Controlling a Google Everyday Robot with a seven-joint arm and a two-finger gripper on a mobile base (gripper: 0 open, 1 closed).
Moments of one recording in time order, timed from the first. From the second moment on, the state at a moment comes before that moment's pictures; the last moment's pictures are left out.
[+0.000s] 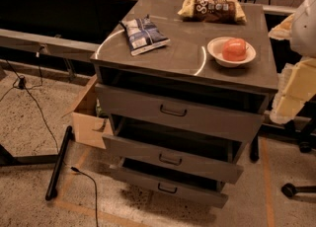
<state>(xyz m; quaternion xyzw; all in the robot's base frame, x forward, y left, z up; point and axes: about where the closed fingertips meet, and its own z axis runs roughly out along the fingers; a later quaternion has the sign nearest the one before) 0.439 -0.214 0.985 -0.60 0.78 -0.04 0.17</state>
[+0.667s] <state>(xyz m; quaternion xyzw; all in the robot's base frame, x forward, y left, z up) 0.442 -0.215 0.988 -0.60 0.78 -0.05 0.18</state>
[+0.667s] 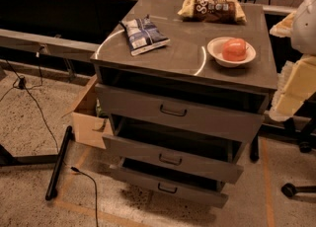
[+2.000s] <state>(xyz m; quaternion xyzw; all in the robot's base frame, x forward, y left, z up) 0.545 -0.300 0.958 -0.33 0.85 0.04 0.41</state>
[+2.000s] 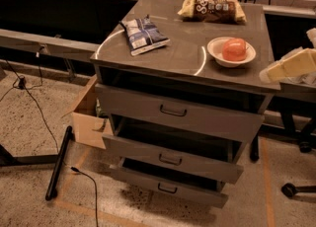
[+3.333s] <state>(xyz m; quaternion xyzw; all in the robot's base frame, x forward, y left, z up) 0.631 -0.270 0.944 -0.26 0.83 0.10 0.48</state>
